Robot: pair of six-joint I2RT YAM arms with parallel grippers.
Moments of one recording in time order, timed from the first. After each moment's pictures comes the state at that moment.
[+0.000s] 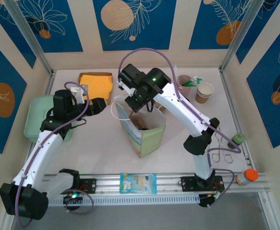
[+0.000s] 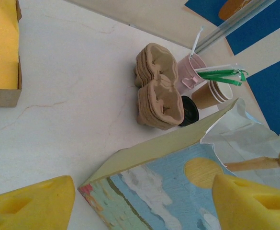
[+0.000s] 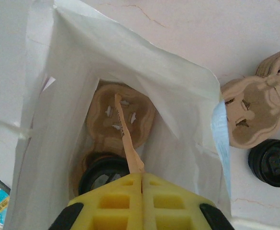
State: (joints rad) left arm -0.17 1.01 0.92 -0.41 0.53 -0.49; right arm 0.90 1.98 2.41 -1.59 0.18 0.07
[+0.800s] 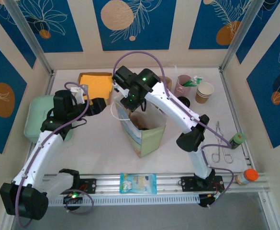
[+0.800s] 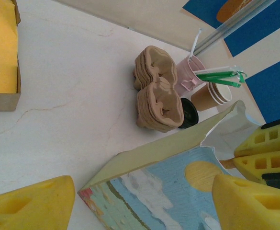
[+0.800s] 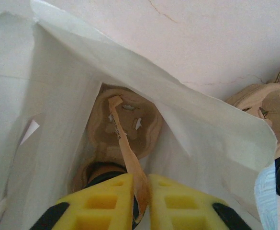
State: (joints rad) left arm -0.17 1.01 0.90 -0.38 0.53 -0.49; right arm 0.90 2.09 2.46 -1.59 0.16 0.05
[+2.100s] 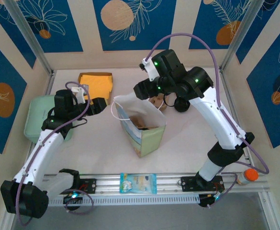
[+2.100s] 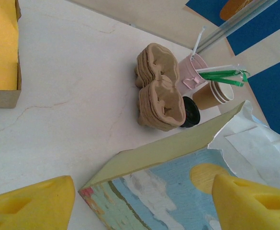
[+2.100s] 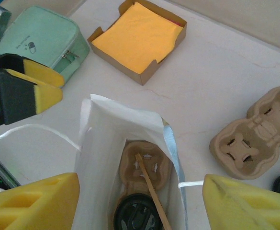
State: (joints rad) left arm -0.17 1.03 0.90 -0.37 0.53 -0.49; right arm 0.75 1.64 2.20 -1.31 0.00 0.16
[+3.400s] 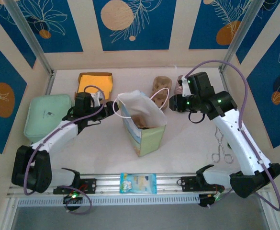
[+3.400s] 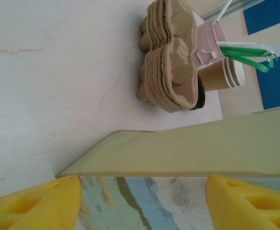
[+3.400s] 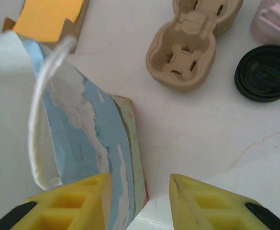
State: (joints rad) left arm -0.29 1.31 0.78 -0.06 0.56 -0.69; right arm 0.43 1.21 1.47 -1.13 -0.11 0.35
